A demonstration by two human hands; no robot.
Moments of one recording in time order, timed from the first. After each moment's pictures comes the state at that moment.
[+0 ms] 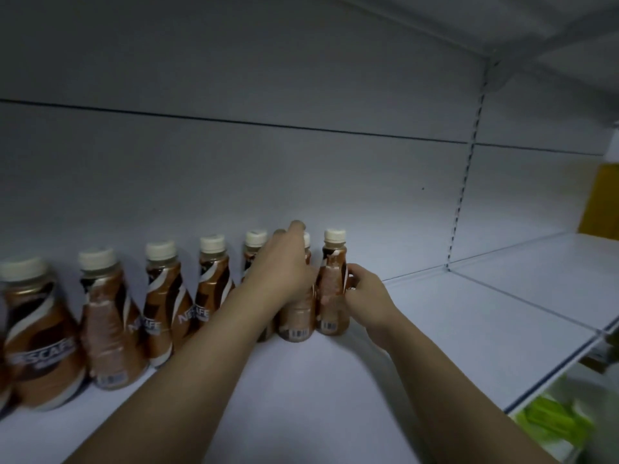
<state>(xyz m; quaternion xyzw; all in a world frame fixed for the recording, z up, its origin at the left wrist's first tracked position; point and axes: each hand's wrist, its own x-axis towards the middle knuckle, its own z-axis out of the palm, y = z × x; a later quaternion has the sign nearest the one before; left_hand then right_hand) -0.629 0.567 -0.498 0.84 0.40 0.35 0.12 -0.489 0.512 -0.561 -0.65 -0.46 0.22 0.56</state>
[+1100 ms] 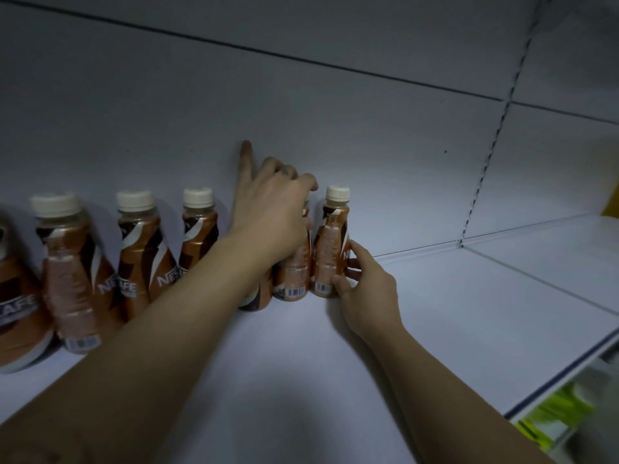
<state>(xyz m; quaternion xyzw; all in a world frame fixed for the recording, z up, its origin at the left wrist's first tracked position) -0.627 0.594 -0.498 0.84 0.36 0.32 -0.25 -0.502 0.511 -0.600 -0.70 -0.48 0.06 0.52</state>
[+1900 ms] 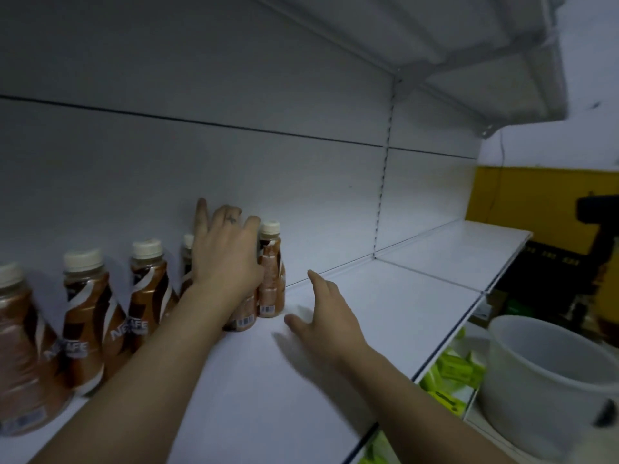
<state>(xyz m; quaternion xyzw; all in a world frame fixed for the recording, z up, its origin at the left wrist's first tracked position) -0.625 0.578 -0.499 0.84 0.35 0.34 -0.23 -0.522 0.454 -0.580 -0.80 -0.49 -0.02 0.35</state>
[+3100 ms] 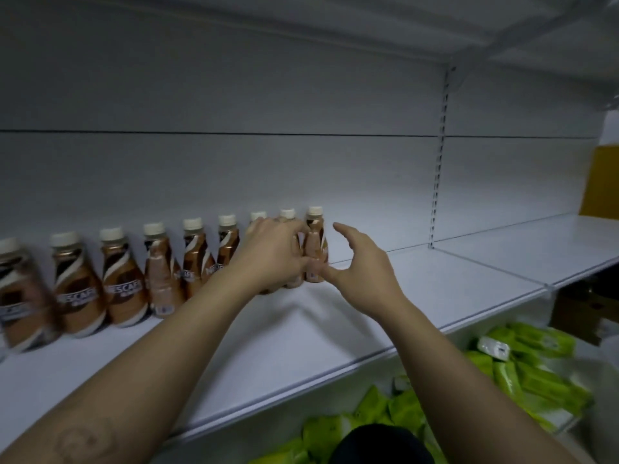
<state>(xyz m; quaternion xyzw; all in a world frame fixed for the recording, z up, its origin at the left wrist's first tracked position) -0.677 0.461 -0.491 0.89 0.34 0.30 -0.07 -0.541 0.370 -0.530 -0.64 -0.58 -0.01 0.51</state>
